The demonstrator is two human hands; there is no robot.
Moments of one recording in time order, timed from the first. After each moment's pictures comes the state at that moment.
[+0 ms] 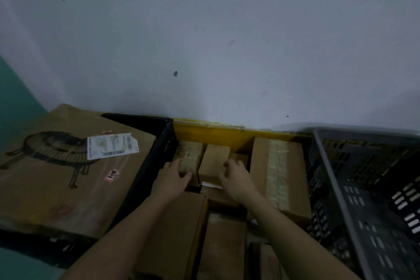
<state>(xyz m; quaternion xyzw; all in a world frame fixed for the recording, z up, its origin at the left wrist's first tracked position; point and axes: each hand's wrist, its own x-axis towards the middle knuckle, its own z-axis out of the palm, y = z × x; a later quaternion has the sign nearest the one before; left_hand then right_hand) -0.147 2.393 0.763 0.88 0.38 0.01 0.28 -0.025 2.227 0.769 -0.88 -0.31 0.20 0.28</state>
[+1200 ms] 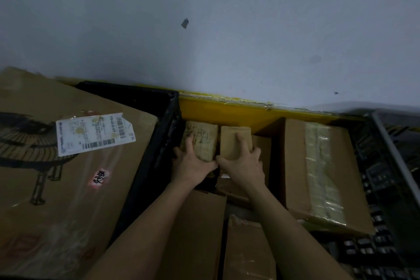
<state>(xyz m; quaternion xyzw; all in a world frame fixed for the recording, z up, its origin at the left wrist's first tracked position) -0.087 2.437 0.693 0.83 0.44 -0.01 0.35 -0.005 2.315 0.705 -0.92 -0.13 0.22 0.30</state>
